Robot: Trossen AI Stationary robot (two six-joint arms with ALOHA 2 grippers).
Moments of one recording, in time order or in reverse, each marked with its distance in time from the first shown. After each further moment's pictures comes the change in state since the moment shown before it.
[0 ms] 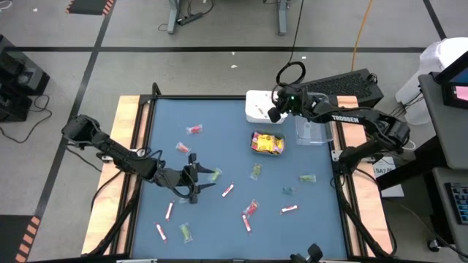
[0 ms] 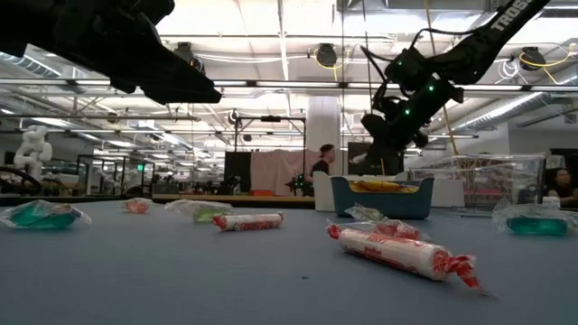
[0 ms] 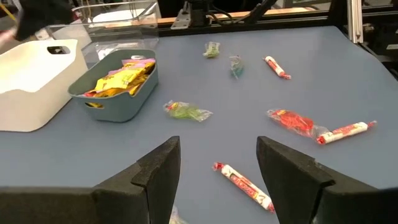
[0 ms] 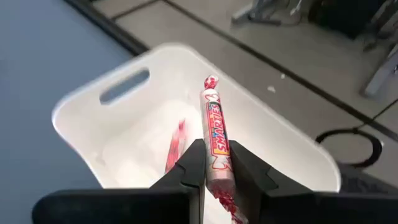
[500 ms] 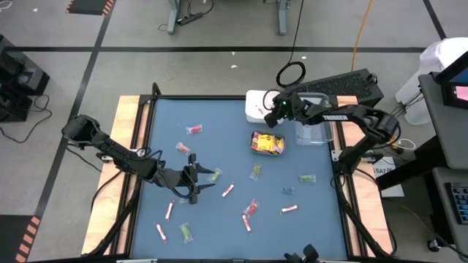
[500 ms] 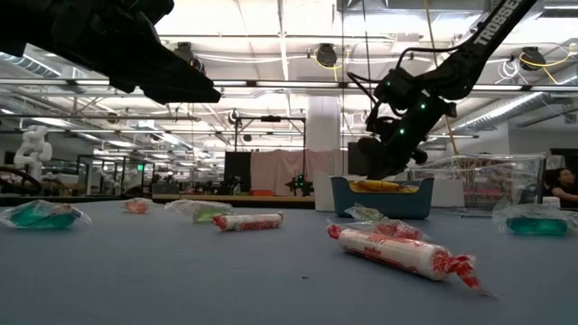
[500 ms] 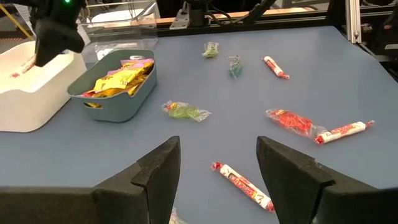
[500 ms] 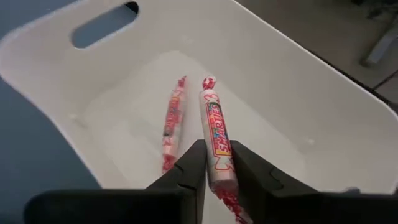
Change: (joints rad) left arm -0.001 0.000 0.000 0.000 0.000 -0.001; right arm 0.032 0.131 0.000 0.005 0.059 0.037
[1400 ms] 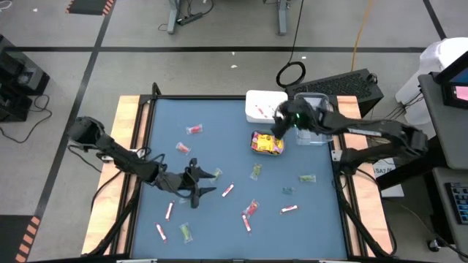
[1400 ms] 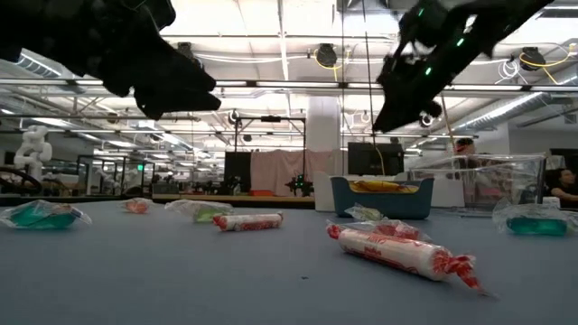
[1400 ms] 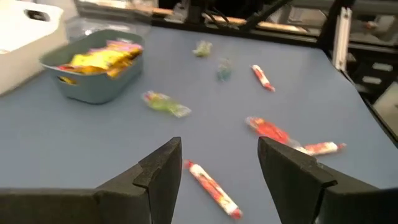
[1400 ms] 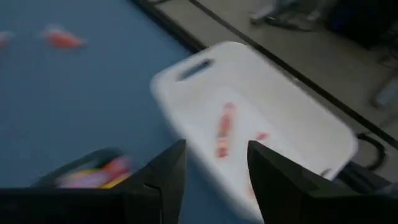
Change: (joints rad) left arm -0.031 0.081 0.006 0.082 -0.002 -0.209; right arm 0.267 -0.403 0.000 -0.310 0.098 0.066
